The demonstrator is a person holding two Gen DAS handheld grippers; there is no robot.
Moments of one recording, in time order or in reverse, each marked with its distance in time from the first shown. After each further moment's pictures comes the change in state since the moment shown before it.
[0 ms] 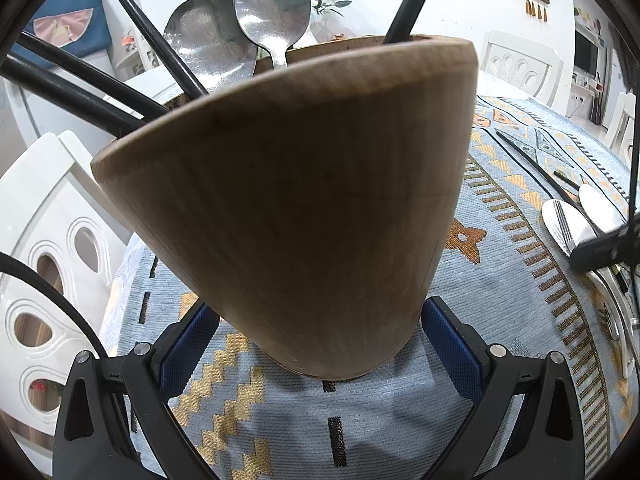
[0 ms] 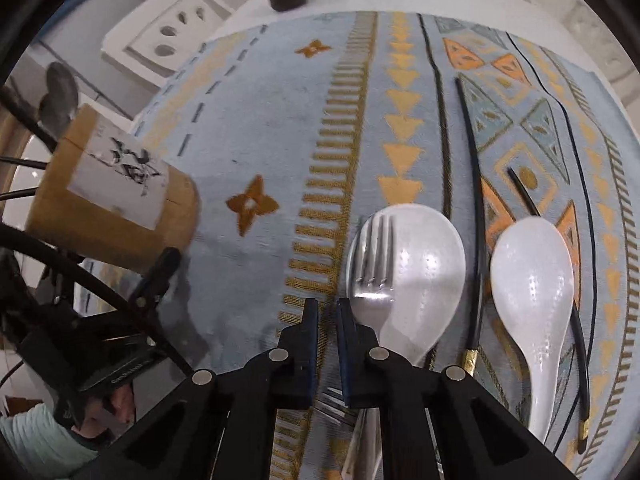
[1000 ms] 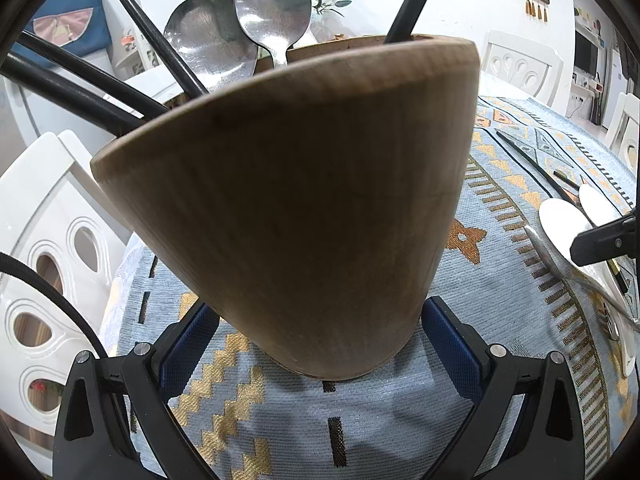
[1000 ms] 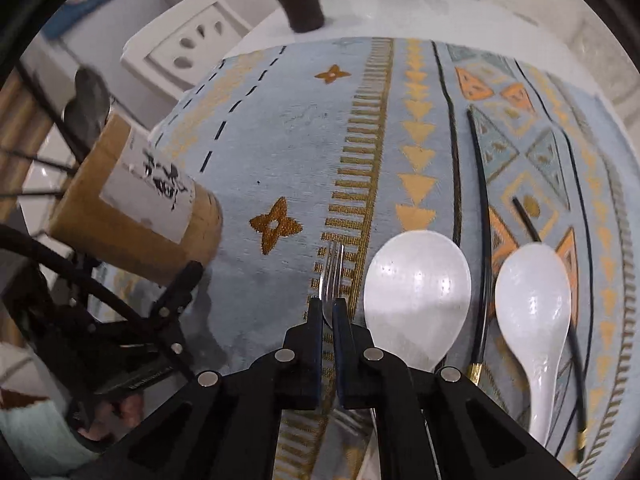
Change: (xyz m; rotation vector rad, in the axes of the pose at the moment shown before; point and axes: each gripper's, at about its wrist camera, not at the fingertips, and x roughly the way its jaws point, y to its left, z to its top) left arm 0.000 0.000 0.000 -0.001 0.000 -0.001; right arm -0.009 0.004 0.008 -0.026 -0.056 0.039
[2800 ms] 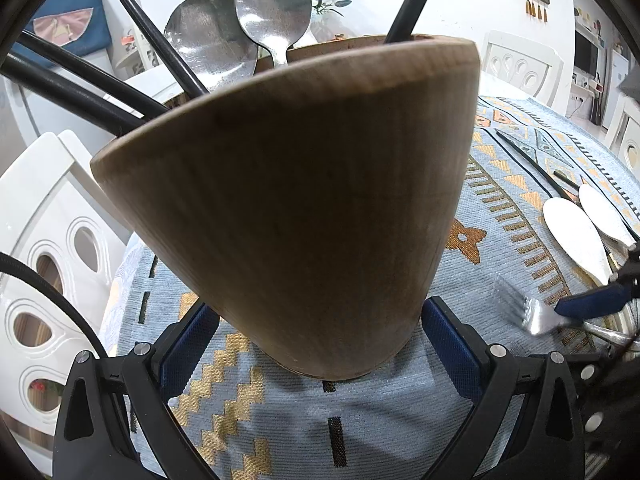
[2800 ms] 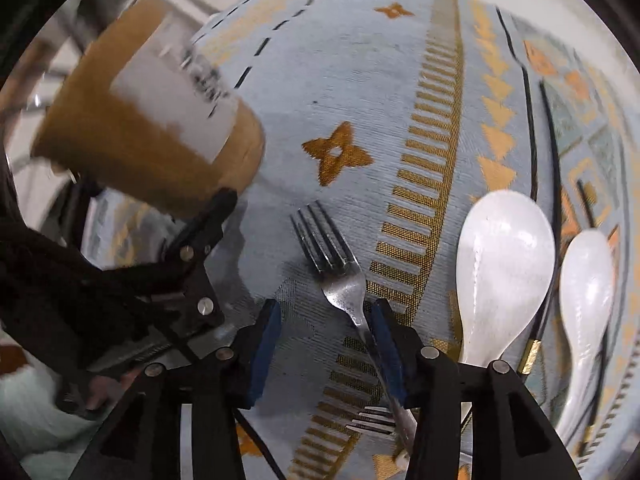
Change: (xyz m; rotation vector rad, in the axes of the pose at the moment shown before) left arm -0.001 0.000 0.001 -0.001 0.000 -0.001; right arm 0.060 0.076 -0.018 -0.209 0.165 -0.109
